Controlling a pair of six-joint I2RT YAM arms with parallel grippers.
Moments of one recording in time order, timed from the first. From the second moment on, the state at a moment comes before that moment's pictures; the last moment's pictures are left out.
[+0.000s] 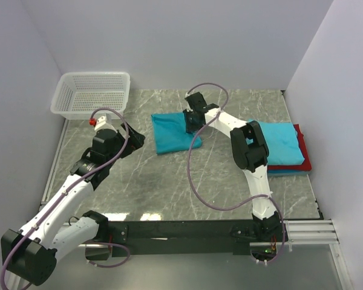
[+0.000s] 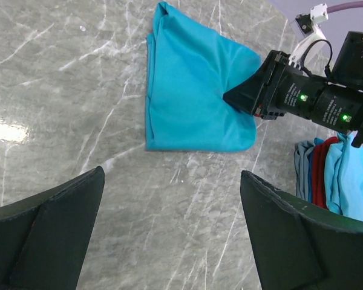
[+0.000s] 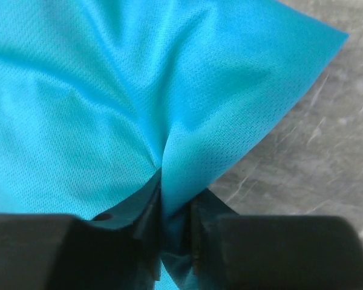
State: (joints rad) left arm -0.40 0.92 0.74 -0.28 -0.17 -0.80; right arm 0.48 2.29 1.81 -0.50 -0.04 0.25
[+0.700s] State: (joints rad) left arm -0.40 0.92 0.72 -0.21 -0.10 -0.80; right arm 0.64 1.84 1.22 -0.46 0.32 0.27
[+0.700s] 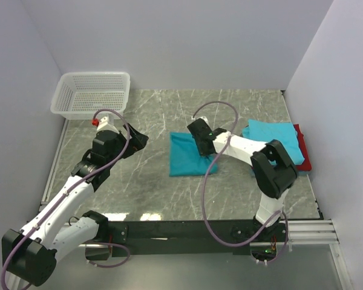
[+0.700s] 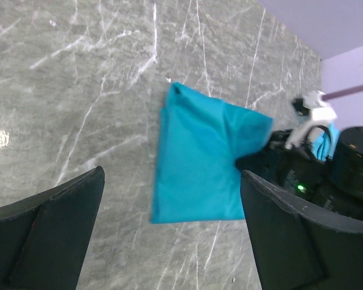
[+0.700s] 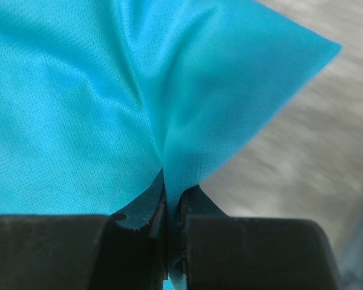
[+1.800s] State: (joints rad) left arm -0.40 0.89 0.69 -0.18 -0.05 -0.80; right arm 0.51 1.32 1.08 -0.72 0.78 -0.08
